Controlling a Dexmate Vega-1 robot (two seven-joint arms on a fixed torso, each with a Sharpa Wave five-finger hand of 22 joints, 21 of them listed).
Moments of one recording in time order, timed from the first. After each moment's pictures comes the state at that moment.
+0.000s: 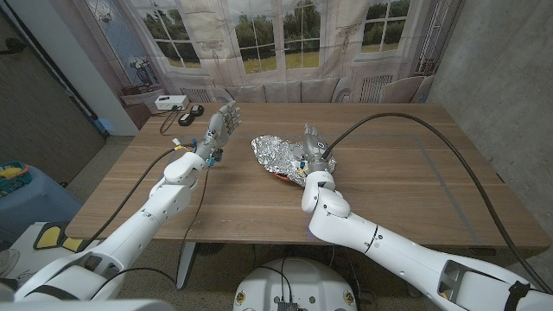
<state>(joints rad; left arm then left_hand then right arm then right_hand) 0.81 0.51 0.36 -1.27 -0.64 -0.32 -0.20 0.07 0.04 0.52 0.02 0.18 -0.17 -0.10 0.20 0.19 -0.15 0.03 0.28 0.30 -0.13 0.06 0.21 0.20 -0.16 0.14 0.29 0.22 -0.76 -0.39 -0.98 -1.85 -0.50 -0.99 -0.44 0.69 0.13 -0.09 0.08 0.20 -0.08 -0.03 0.26 0.19 -0.01 0.11 0.26 0.20 0.18 0.10 0.23 0.27 0.41 0.21 0.20 0.18</state>
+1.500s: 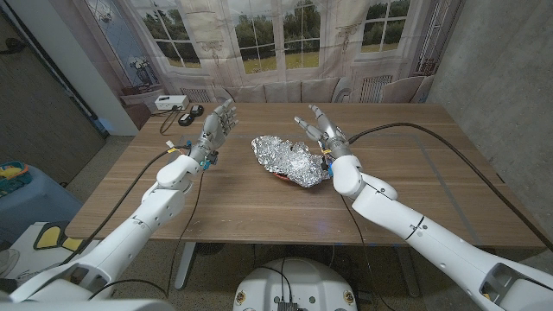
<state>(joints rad) 0.88 0.56 0.32 -1.36 -0.66 -0.33 -0.20 0.07 0.03 0.51 0.02 0.18 -0.17 -0.13 0.19 0.19 -0.17 0.02 0.27 0.30 -0.15 0.06 0.20 0.20 -0.16 0.14 0.29 0.22 -0.84 -0.54 -0.71 -1.89 -0.15 -0.43 -0.45 0.69 0.12 -0.09 0.06 0.20 0.02 -0.04 0.27 0.19 0.07 0.09 0.26 0.20 0.17 0.10 0.22 0.25 0.37 0.21 0.19 0.18</state>
